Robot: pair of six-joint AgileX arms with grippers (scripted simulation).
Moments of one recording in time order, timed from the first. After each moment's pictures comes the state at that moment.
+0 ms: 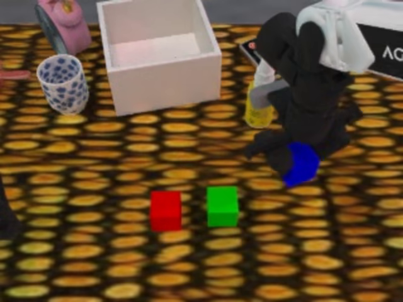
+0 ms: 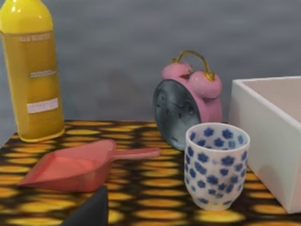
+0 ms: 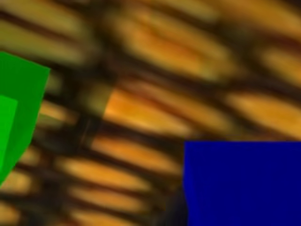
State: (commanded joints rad) left arm 0.02 0.00 0.00 0.00 0.00 0.00; right arm 0.53 2.05 1.61 -1.13 0.00 0.15
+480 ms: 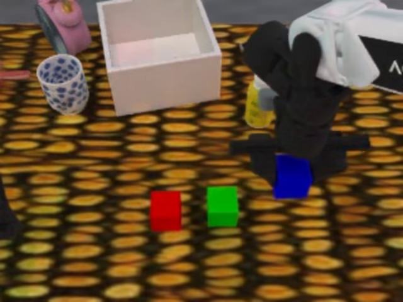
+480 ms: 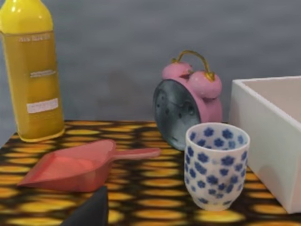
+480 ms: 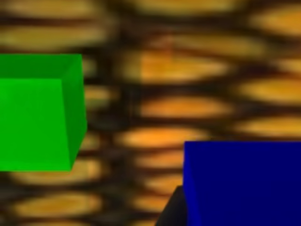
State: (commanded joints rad) left arm 0.02 0.00 0.00 0.00 0.00 0.00; right arm 0.61 1.96 1.54 -1.15 0.01 0.60
